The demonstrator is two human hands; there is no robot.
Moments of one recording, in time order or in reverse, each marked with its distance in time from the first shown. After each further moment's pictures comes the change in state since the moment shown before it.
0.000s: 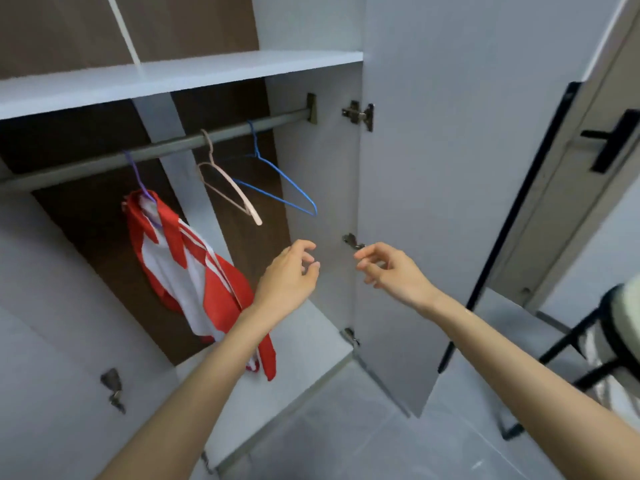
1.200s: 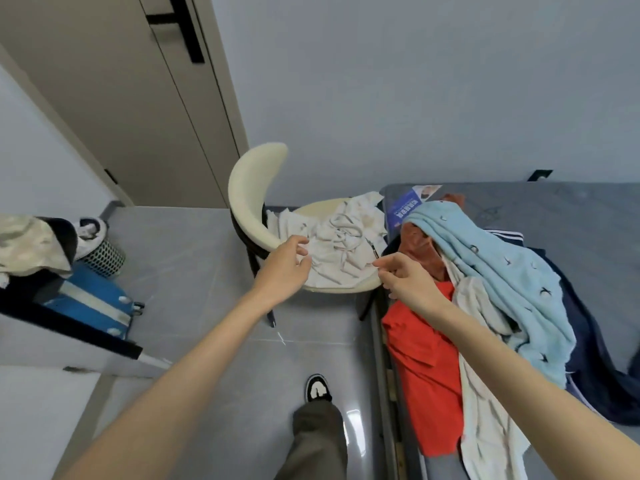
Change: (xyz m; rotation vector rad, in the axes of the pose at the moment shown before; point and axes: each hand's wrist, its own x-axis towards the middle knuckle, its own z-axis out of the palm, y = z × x) left_hand -0.145 0.465 0.534 -0.181 -0.830 0.406; right_hand -0.461 0.348 -0.446 -0.022 0.769 0.710
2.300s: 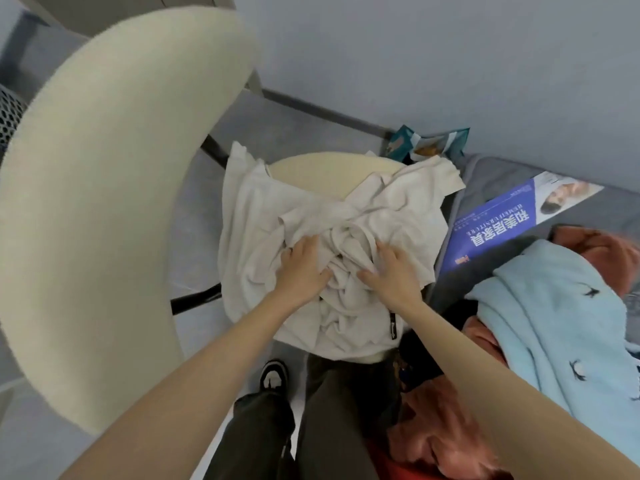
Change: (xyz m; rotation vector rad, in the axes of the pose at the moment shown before) left_hand 0.418 -0.174 0.237 0.131 -0.321 -0.513; right_hand 0.490 0.219 0.089 -0.376 -0.454 0.255
